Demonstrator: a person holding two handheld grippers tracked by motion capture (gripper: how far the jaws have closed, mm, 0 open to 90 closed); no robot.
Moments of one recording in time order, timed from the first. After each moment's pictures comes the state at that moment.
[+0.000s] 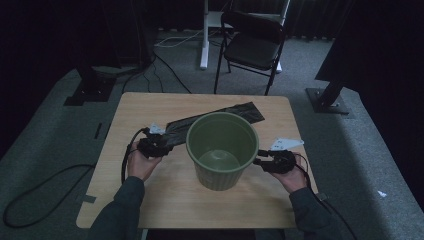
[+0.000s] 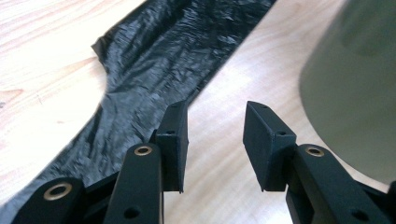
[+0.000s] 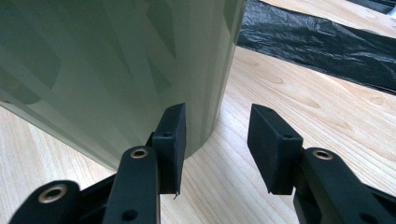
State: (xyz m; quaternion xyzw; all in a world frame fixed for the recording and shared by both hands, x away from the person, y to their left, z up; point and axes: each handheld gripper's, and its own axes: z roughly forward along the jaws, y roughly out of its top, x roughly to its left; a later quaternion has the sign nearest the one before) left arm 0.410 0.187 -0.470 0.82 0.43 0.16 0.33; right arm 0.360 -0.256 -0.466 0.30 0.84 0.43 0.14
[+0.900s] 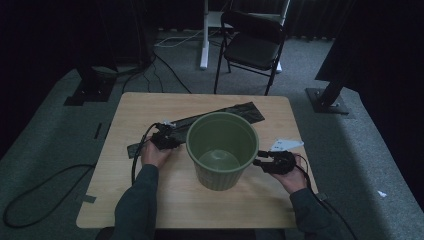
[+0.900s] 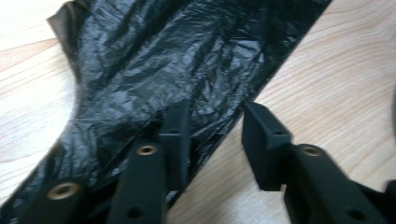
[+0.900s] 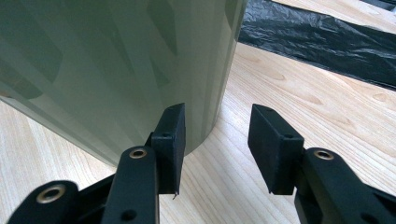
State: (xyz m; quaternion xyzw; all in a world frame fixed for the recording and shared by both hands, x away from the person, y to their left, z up) left arm 0.473 0.166 -0.522 0.83 0.47 0.12 0.28; right arm 0.359 -0.256 -0.469 0.30 0.84 0.43 0.14
